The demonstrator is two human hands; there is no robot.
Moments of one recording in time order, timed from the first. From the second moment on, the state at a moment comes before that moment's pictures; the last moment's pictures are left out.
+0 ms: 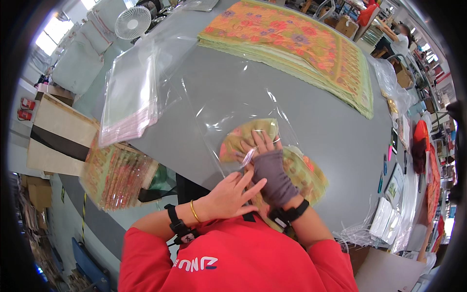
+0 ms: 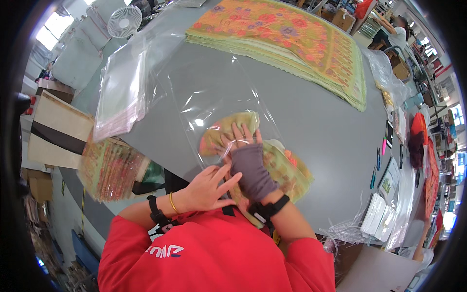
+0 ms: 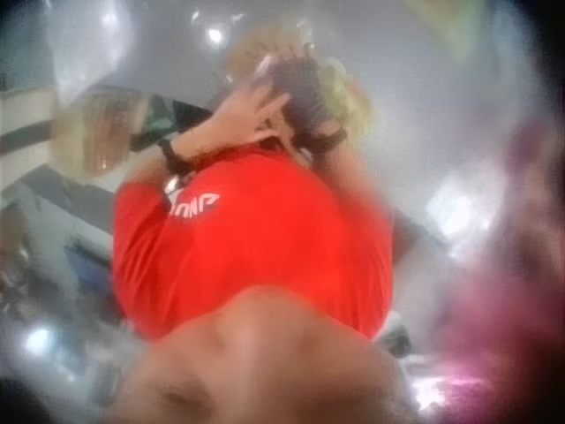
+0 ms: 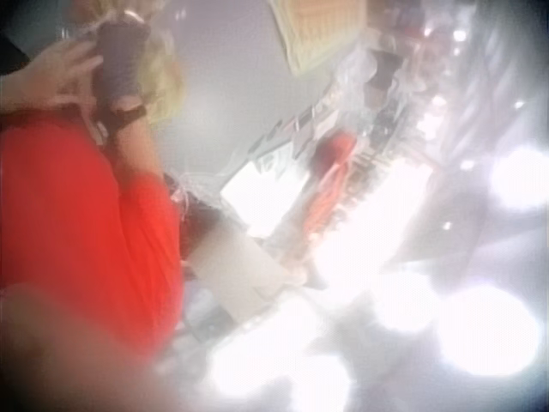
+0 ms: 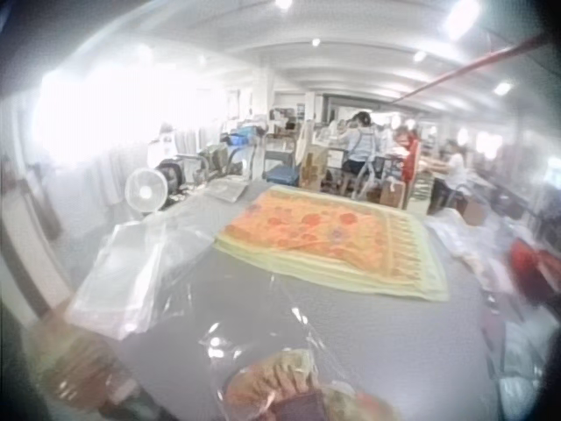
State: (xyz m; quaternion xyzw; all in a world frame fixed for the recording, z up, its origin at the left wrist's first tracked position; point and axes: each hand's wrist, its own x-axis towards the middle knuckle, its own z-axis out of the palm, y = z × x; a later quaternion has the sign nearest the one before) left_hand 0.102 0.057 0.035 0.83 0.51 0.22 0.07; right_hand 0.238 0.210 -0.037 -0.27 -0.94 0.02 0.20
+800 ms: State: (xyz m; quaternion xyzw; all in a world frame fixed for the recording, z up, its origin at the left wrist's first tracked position) left_hand 0.117 0.045 0.023 0.91 0.39 0.15 -0.05; right_hand 0.082 0.265 -0.018 -0.18 -0.96 0.00 0.21
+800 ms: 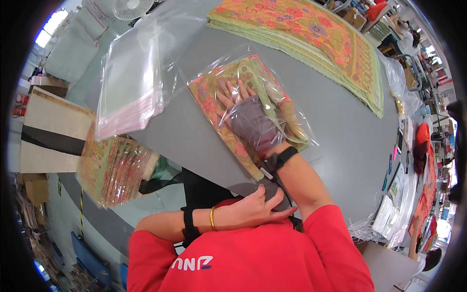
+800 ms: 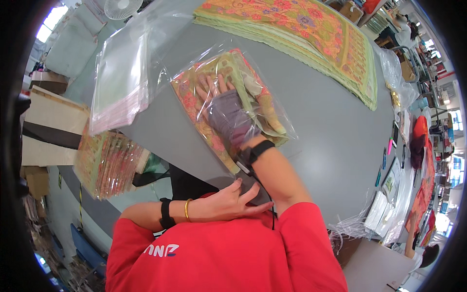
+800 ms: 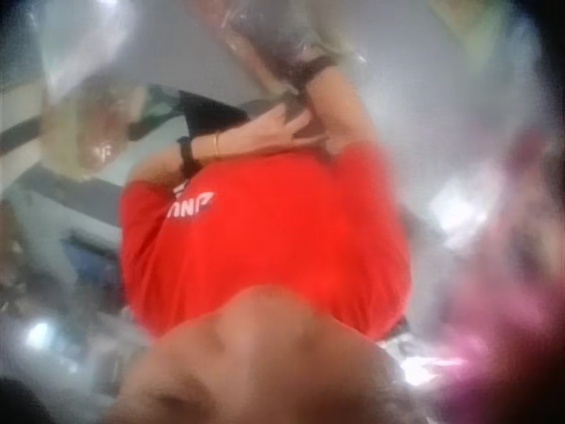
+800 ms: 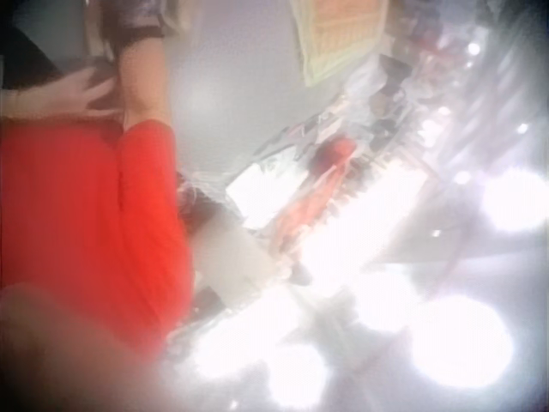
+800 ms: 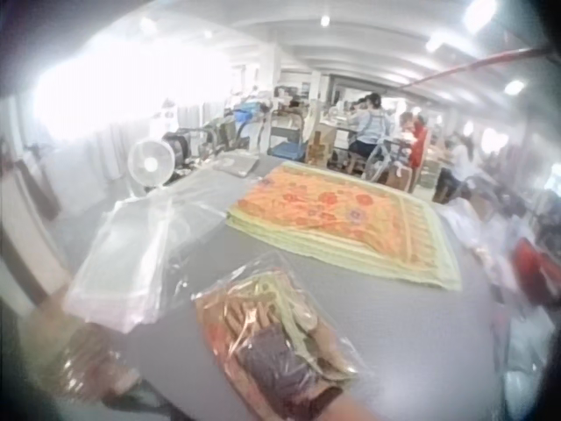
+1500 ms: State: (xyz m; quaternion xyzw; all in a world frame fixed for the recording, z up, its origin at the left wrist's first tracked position) left_hand 0.103 0.057 0.018 0.93 0.32 0.13 -0.12; right_hand 0.039 0.336 -0.021 -0.37 -0.92 -0.05 0.13
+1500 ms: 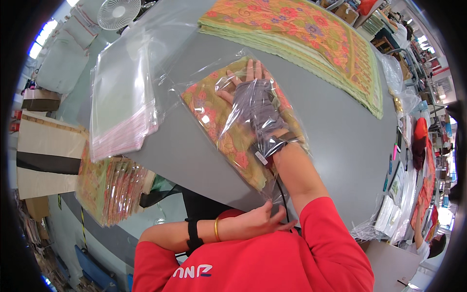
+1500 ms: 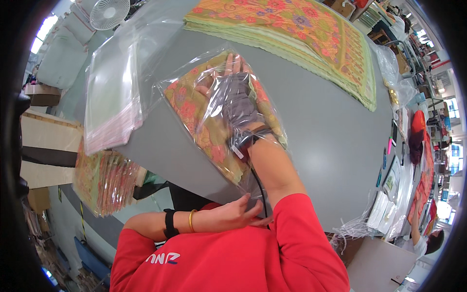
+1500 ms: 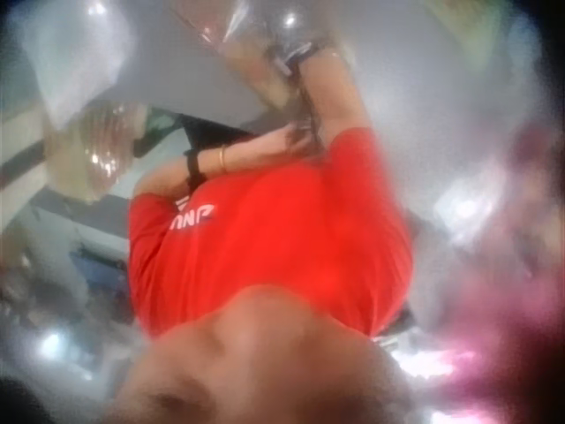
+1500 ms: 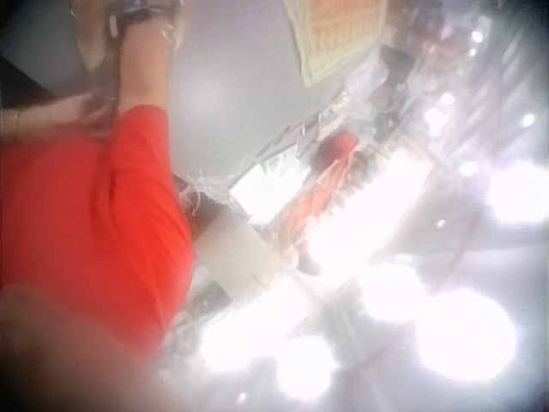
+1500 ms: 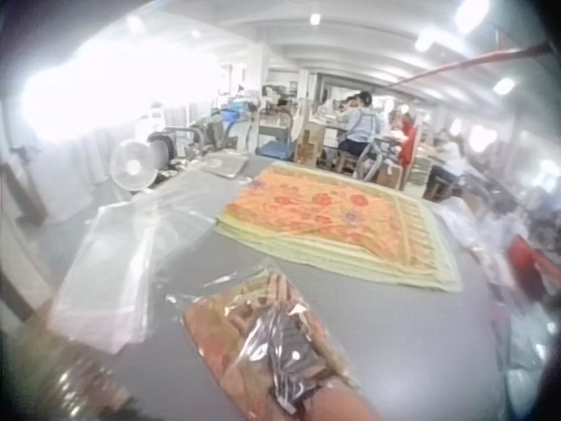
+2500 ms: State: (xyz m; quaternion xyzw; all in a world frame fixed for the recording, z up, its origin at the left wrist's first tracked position) left_hand -0.137 0.289 0.024 0.60 0.59 0.44 0.30; right_hand 0.010 0.363 -0.032 -0.31 -0.94 0.03 0.14
